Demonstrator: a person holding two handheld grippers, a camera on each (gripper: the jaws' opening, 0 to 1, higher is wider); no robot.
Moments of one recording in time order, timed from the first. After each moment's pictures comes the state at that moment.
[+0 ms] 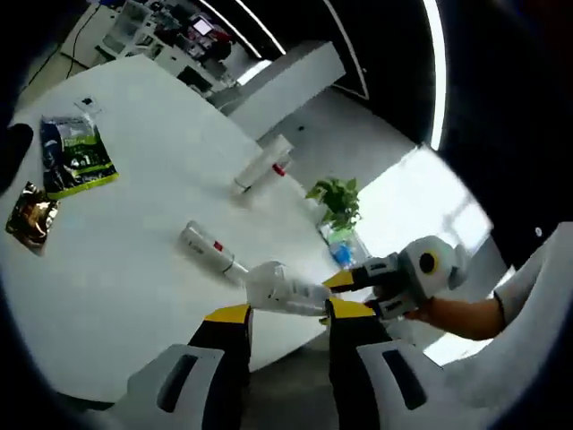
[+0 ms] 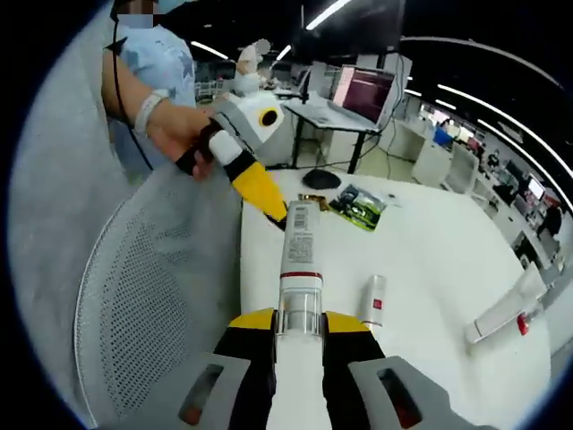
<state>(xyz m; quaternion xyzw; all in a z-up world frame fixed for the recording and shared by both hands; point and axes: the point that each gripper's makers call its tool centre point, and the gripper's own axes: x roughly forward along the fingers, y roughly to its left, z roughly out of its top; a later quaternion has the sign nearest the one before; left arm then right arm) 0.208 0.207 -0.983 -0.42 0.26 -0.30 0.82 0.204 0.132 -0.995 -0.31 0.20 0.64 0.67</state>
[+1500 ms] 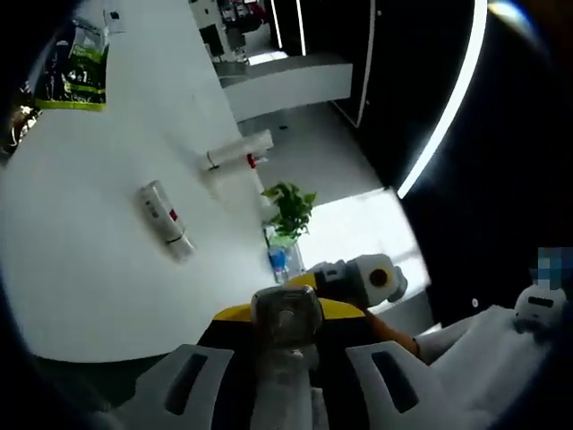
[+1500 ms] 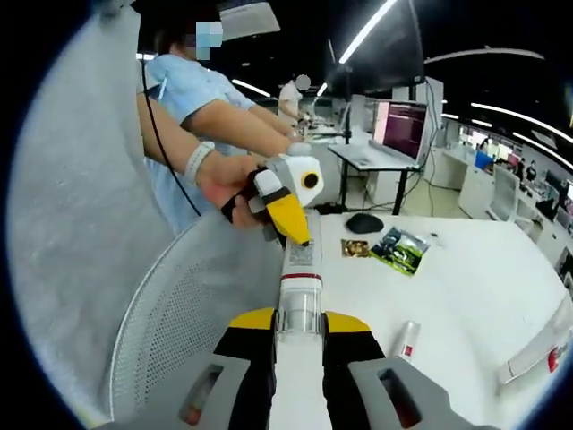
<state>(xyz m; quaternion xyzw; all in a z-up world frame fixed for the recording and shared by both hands) 0.195 0.194 -0.960 -0.54 0.28 -0.35 0.71 0.186 0.152 -0.964 -0.22 0.18 0.75 0.60</state>
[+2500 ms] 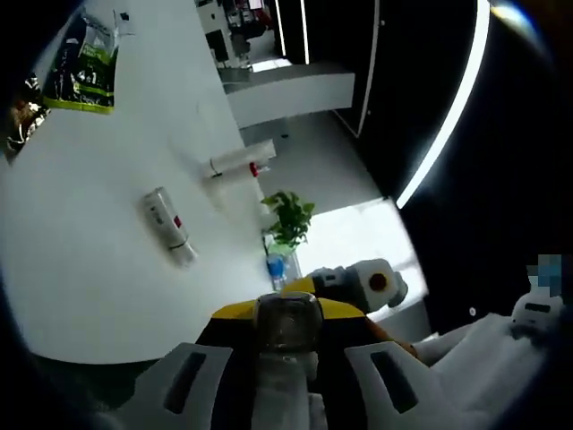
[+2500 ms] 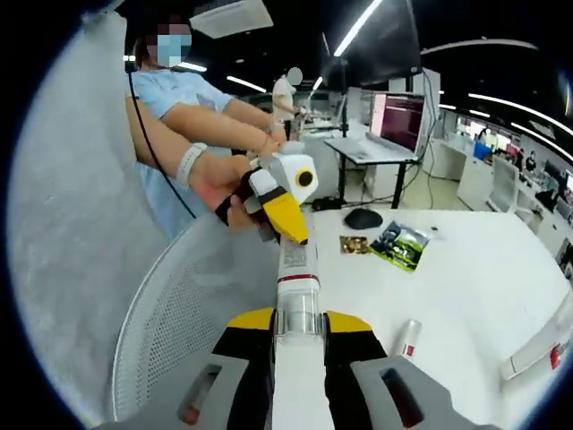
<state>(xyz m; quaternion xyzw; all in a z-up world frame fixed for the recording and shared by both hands) 0.197 0.204 -0.956 -0.56 0.26 -0.34 0.71 0.190 0.165 -0.963 -0.21 0.20 0.73 0.62</state>
